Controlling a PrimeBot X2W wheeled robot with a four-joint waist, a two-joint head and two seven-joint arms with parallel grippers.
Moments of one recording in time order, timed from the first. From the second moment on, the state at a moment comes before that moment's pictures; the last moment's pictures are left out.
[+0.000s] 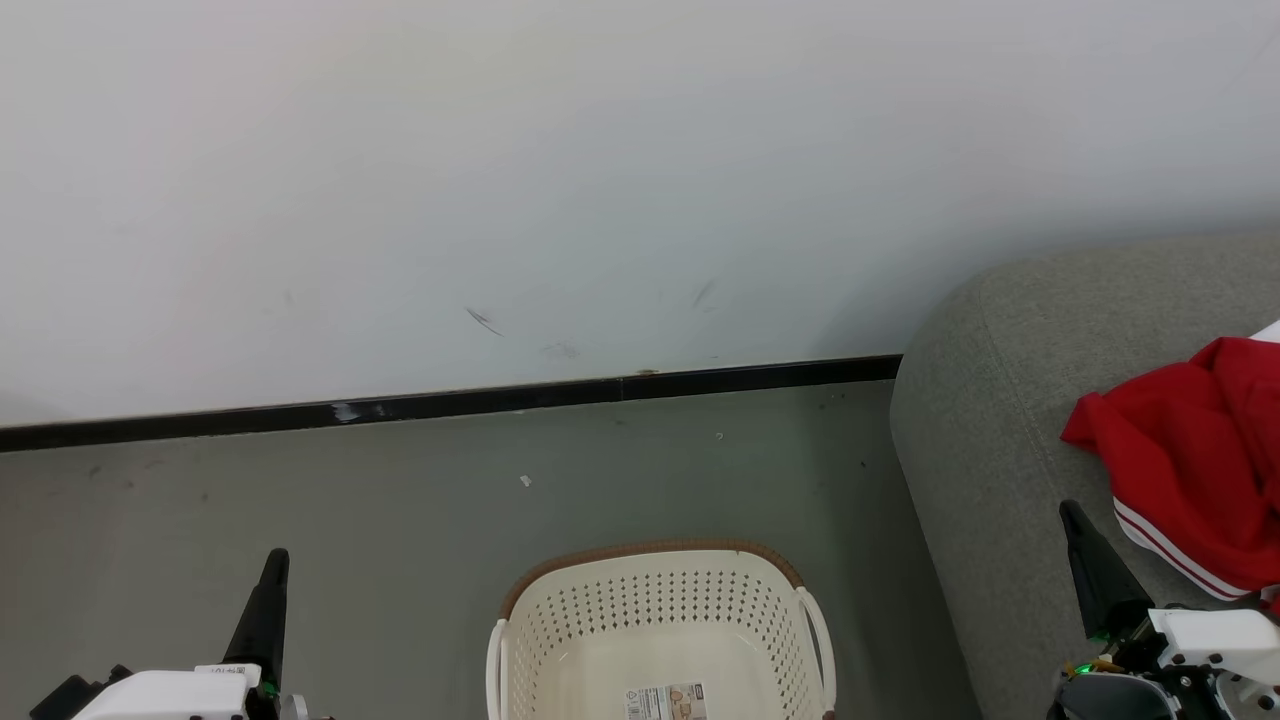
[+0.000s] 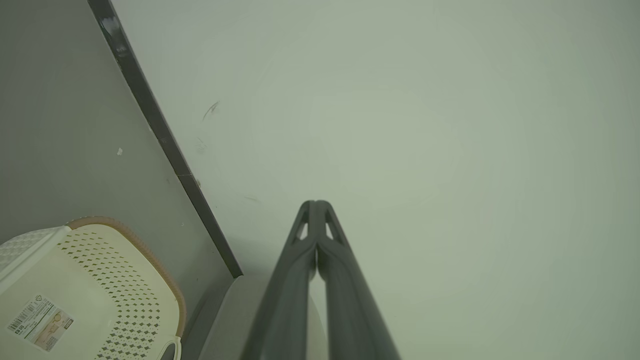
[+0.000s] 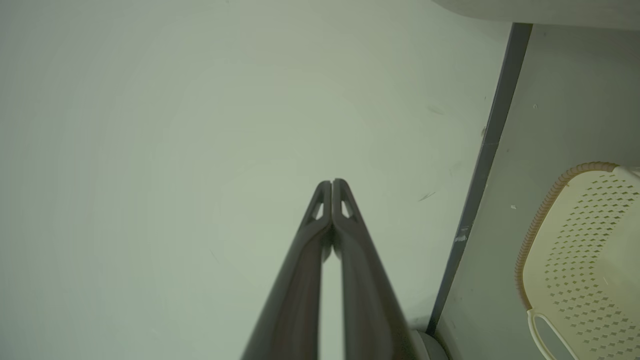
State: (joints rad) left arm -0.06 0.04 0.06 0.27 -1.62 -0.12 0.10; right arm -0.05 -0.11 -0.02 0.26 1.70 0.13 0.02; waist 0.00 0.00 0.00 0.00
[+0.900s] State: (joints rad) left arm -0.06 0.04 0.06 0.27 -1.62 -0.12 0.10; right arm -0.05 -0.11 -0.03 0.26 1.70 0.13 0.02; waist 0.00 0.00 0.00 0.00
